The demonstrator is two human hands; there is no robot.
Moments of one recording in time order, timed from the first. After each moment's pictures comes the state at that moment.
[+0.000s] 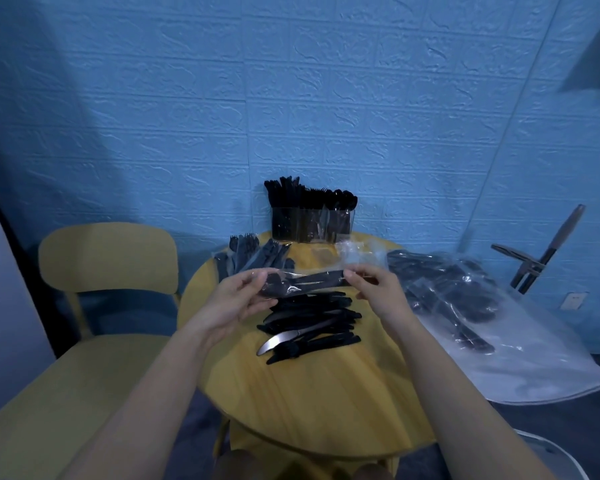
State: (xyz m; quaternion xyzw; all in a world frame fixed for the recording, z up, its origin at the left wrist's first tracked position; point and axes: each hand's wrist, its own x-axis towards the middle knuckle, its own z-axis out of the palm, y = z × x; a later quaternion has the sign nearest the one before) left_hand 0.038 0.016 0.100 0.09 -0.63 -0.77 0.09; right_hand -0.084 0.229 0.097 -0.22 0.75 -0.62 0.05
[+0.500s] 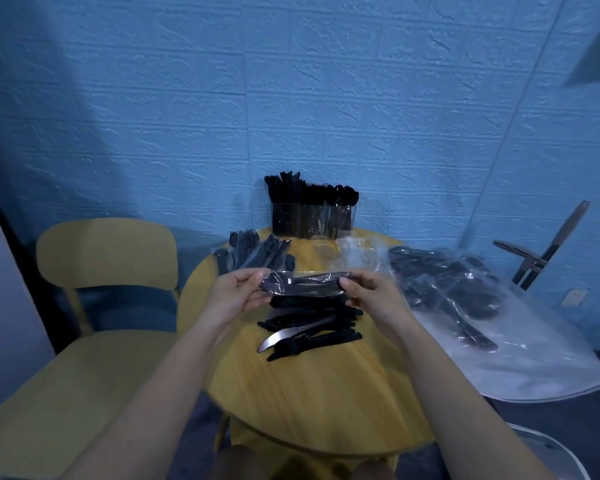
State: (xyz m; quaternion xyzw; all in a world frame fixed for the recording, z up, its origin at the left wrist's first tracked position) left_hand 0.030 0.018 0.090 0.17 -0.63 -0.73 0.18; right_hand -0.082 0.227 0.086 -0.21 0.69 -0.68 0.15
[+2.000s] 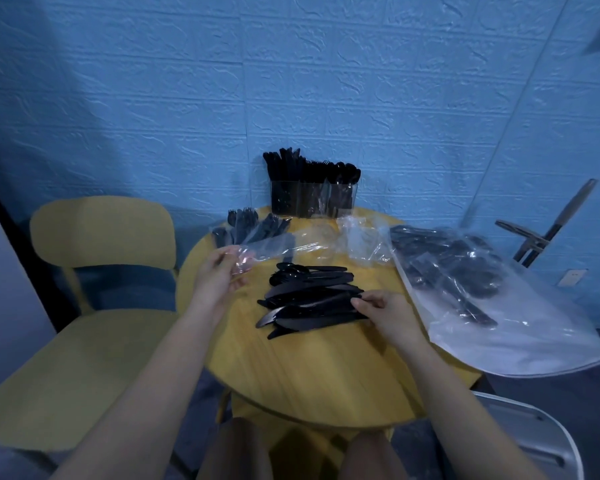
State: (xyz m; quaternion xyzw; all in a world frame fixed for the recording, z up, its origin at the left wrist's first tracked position) left_hand 0.033 0.005 0.075 0.26 -0.57 -0.74 0.25; right_hand -0.063 0.252 0.044 -0.13 0.86 -0.49 0.09
